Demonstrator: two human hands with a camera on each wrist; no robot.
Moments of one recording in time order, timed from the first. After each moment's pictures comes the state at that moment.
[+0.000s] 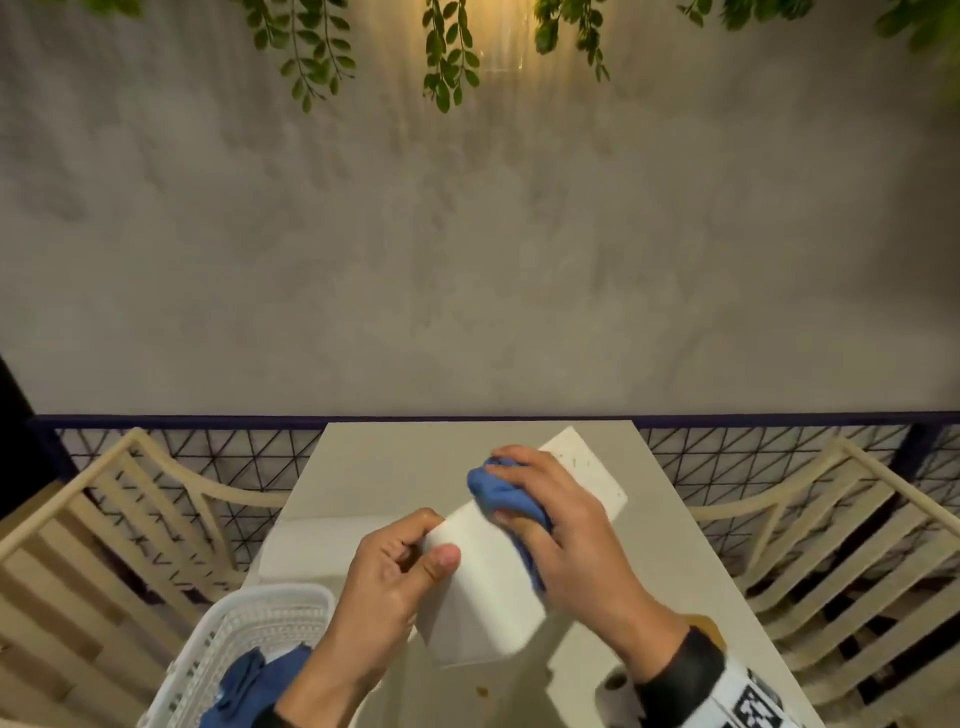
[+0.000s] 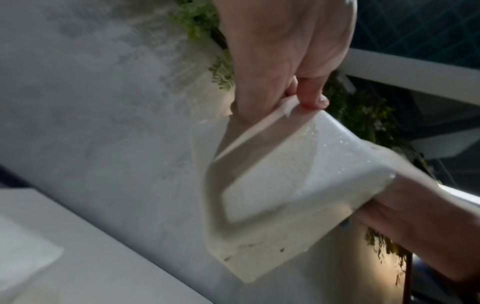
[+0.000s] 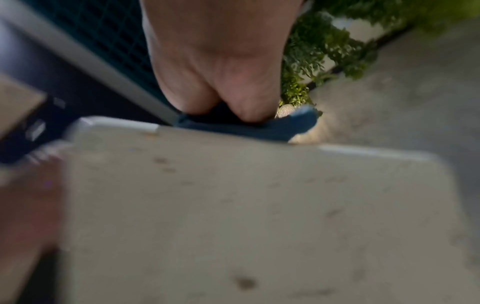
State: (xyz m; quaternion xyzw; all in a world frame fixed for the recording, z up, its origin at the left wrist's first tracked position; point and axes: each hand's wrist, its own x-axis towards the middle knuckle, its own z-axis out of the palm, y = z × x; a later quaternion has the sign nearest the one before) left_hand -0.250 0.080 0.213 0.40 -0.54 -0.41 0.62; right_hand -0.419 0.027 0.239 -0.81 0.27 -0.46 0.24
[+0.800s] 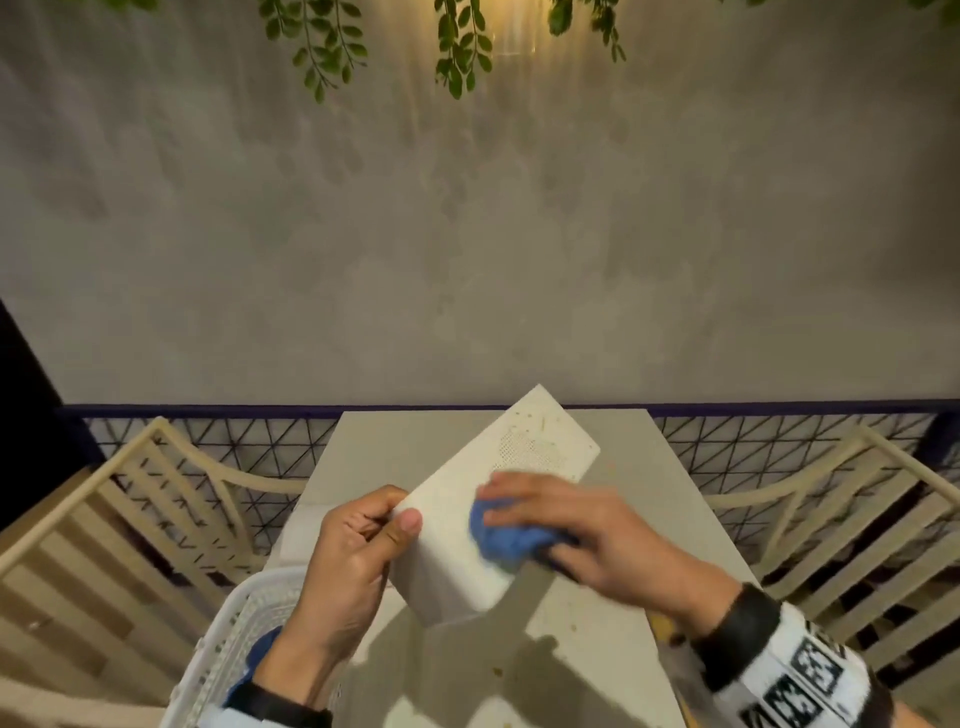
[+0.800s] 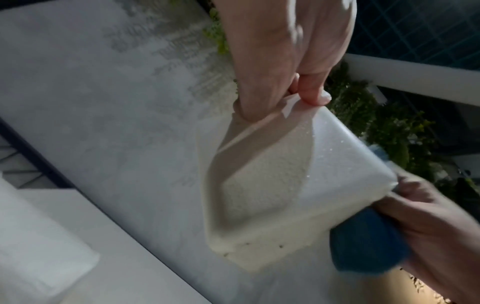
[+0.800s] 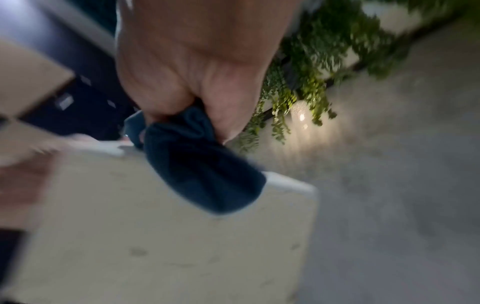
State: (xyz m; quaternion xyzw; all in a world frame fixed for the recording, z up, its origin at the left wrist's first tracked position) left_hand -0.220 0.081 0.215 0.39 -0.48 -0.42 0.66; right_hand -0.436 0.010 0.242 -0.92 0.13 -0.31 0.22
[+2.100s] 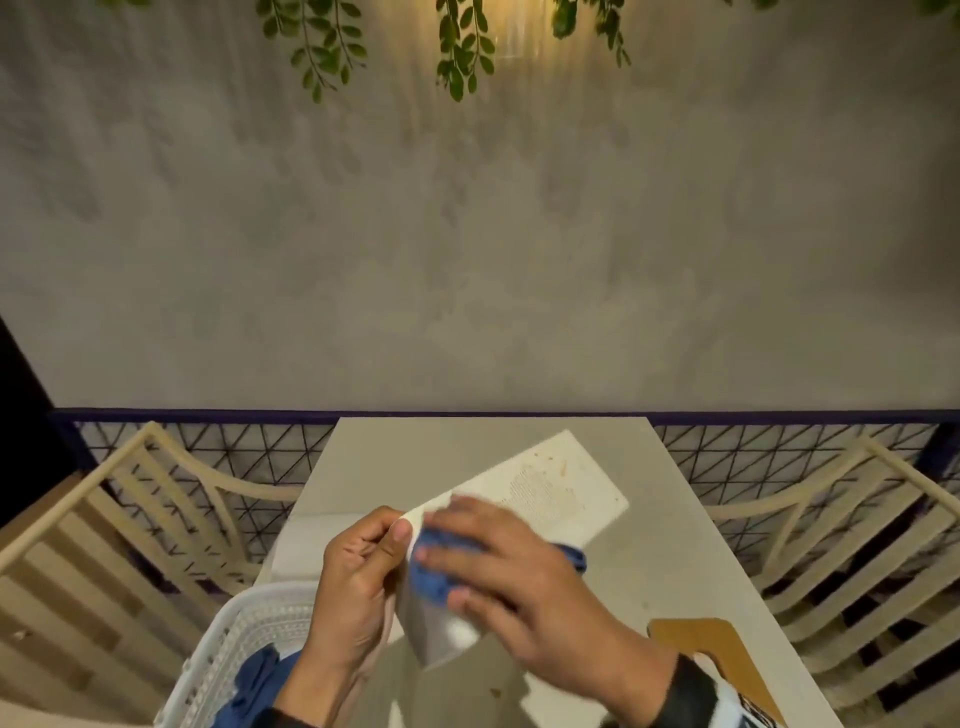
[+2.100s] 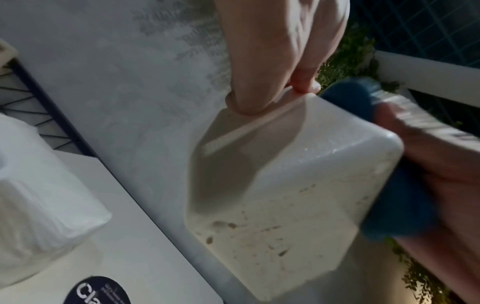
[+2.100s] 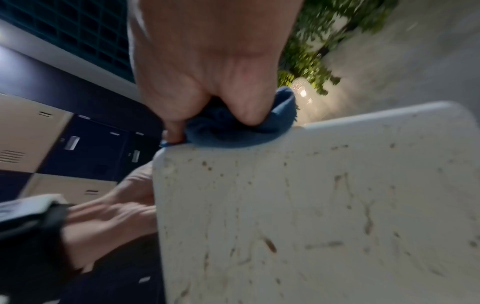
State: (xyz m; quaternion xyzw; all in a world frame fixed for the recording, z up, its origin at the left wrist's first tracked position) left_hand -0.226 0.064 0.192 0.37 -0.40 -0.44 0.71; right_hand -0.395 0.031 0.216 -0.90 0.15 -0.36 0.17
